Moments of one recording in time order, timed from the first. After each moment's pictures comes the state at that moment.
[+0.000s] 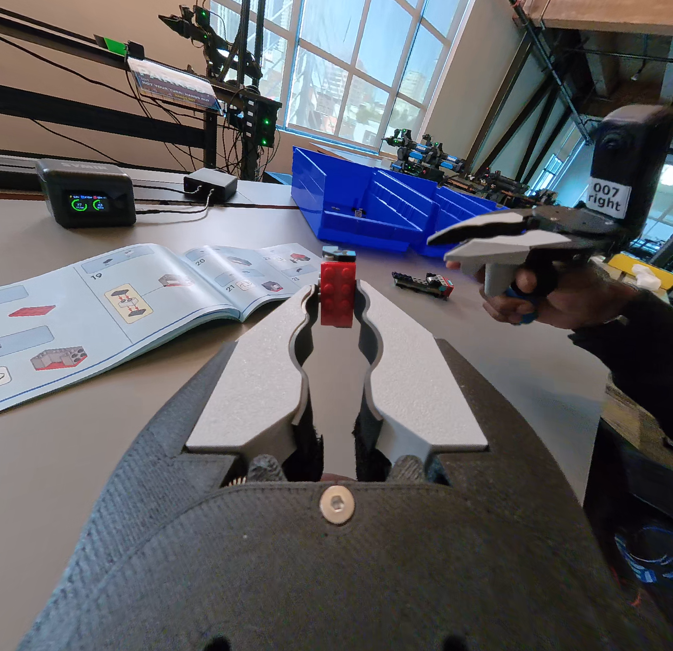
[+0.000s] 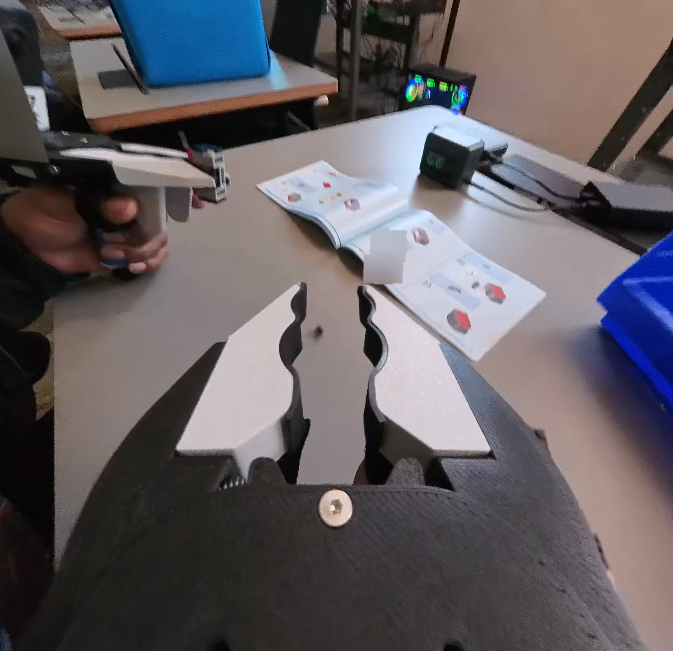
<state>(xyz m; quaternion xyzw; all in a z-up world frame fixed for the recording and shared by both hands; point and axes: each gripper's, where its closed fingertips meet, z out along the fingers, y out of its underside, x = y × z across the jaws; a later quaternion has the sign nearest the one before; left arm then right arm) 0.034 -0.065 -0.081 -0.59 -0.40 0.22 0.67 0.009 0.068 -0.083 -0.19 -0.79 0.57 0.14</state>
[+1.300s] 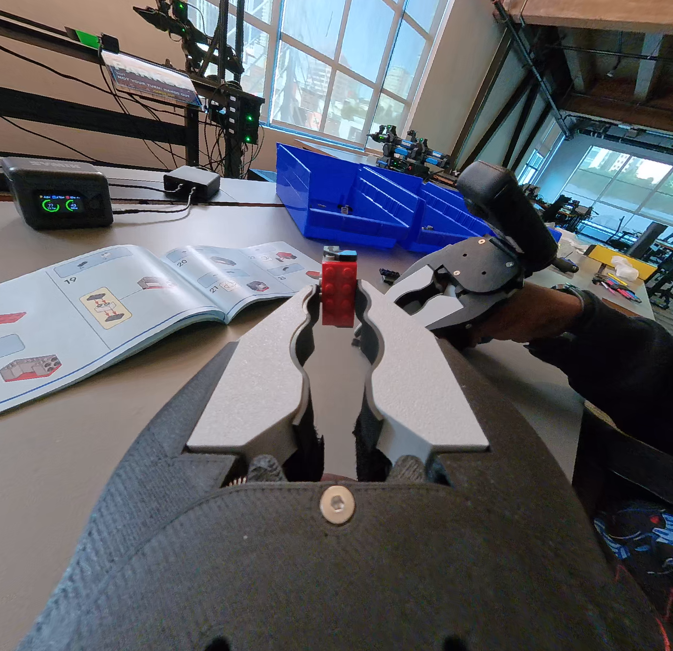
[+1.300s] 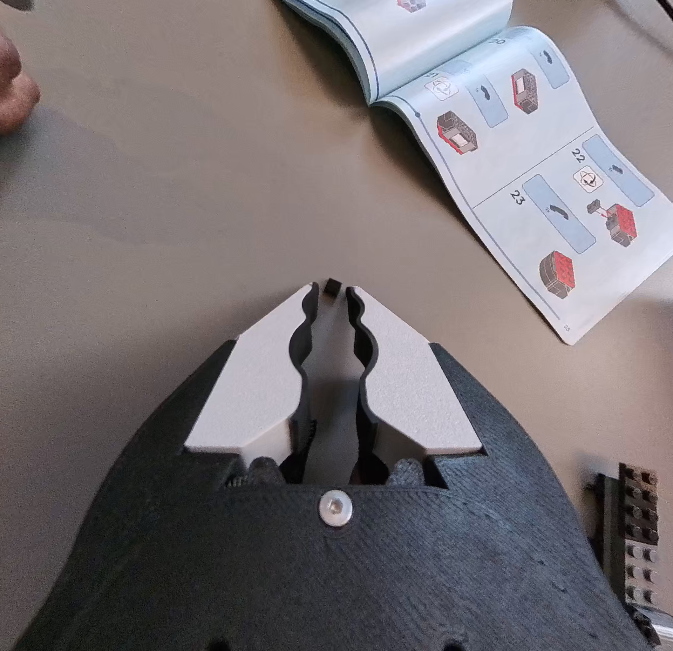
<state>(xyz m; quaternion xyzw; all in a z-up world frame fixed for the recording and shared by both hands) 0.038 -0.057 -0.080 -0.60 -0.38 0.20 0.67 0.005 0.030 -0.185 -0.18 -0.91 0.37 0.12</state>
